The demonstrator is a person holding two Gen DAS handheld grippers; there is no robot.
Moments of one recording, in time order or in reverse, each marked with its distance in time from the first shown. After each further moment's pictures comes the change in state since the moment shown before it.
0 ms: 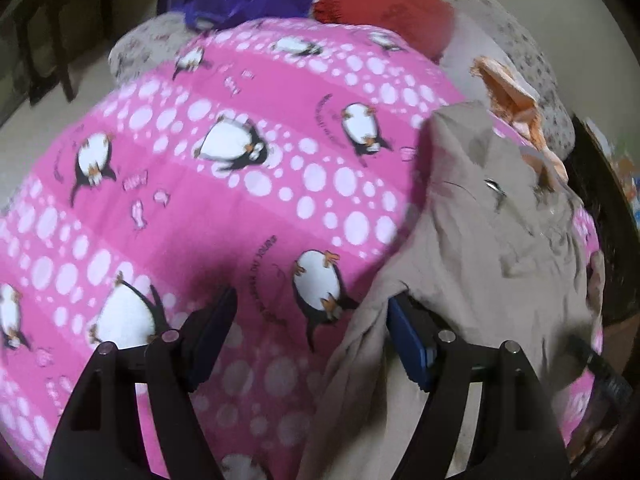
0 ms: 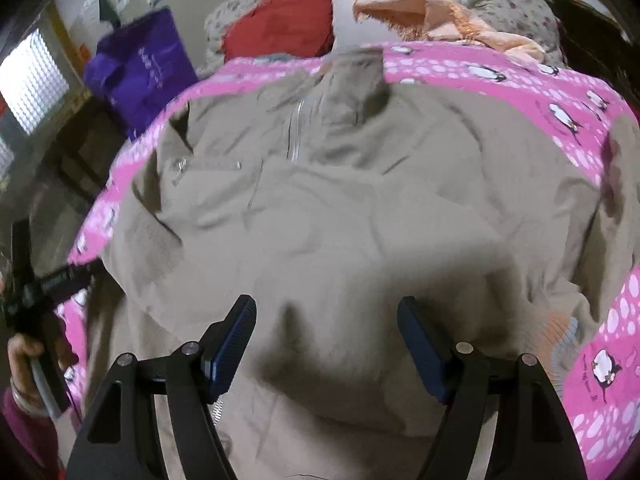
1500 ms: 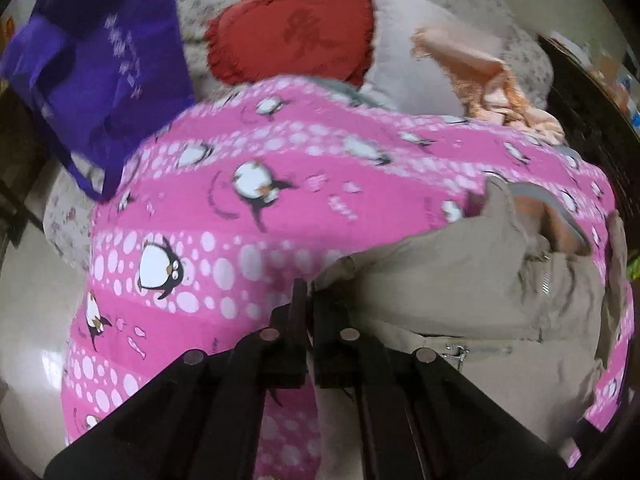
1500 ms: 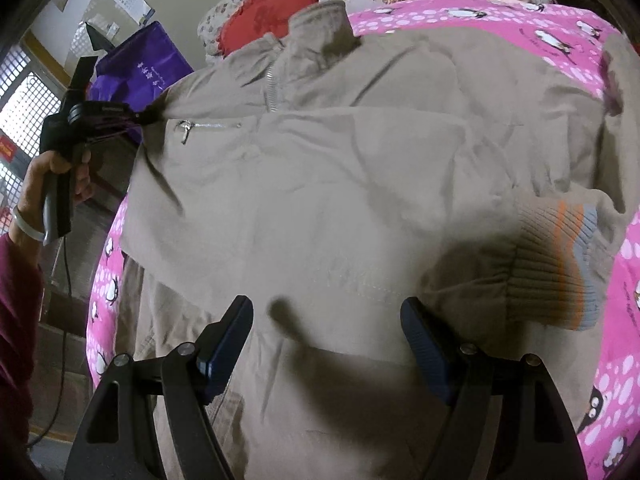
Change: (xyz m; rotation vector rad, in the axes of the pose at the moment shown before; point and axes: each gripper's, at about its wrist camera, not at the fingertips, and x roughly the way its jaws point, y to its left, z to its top) left arm 0.060 -0.106 0.171 0.337 0.044 0.053; right arm 0.013 -0.008 -0.029 0.117 0.067 0.120
